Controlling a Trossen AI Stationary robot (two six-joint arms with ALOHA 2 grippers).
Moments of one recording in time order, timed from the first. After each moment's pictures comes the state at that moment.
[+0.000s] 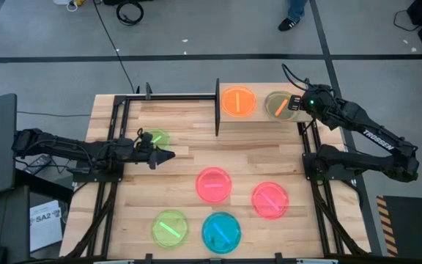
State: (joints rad) left arm -0.06 0.71 0.22 0.30 -0.18 -0.97; right arm -0.67 0.74 0.87 -0.94 0.61 0.81
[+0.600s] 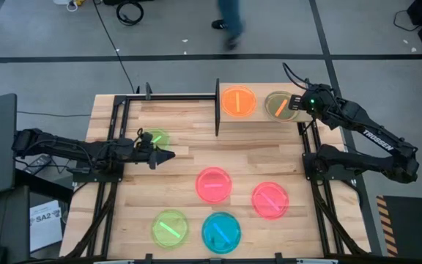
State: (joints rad) left arm -0.06 0.71 0.22 0.30 -0.18 -0.97; right arm -0.70 0.74 0.87 -0.95 0.58 0.81
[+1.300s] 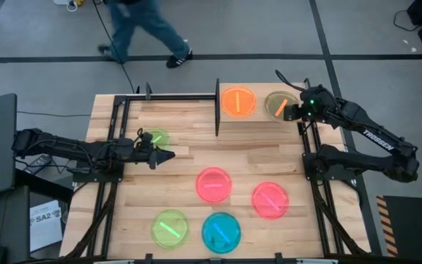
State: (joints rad) left arm -0.06 0.71 0.22 0.30 -0.18 -0.97; right arm -0.68 0.74 0.87 -0.94 0.21 0.69
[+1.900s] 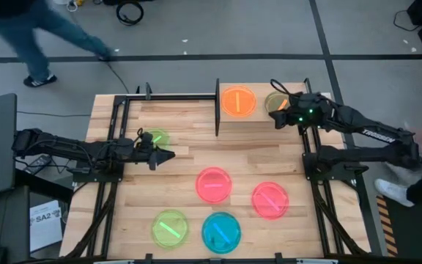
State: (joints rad) left arm -0.06 0.71 0.22 0.30 -0.18 -0.92; right arm -0.37 0.77 0.87 -0.67 0.19 0.74
